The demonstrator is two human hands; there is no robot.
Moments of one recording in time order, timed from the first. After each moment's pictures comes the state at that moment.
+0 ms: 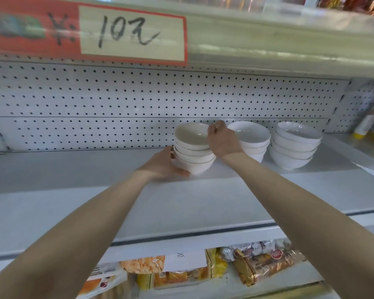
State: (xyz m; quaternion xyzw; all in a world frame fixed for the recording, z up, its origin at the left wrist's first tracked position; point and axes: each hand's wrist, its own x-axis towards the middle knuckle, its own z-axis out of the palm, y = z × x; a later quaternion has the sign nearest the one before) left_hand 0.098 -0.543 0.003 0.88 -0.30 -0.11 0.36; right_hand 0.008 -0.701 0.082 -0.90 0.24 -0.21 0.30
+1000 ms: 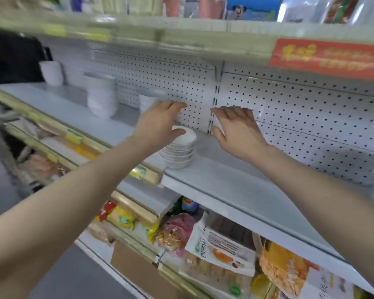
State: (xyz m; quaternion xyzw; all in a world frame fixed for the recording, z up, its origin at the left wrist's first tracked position) left_hand 0.005 -0.068 0.097 0.94 -0.07 0.31 0.05; right_hand 0.052 -0.290 0.104 -0.91 -0.30 -0.29 -0.04
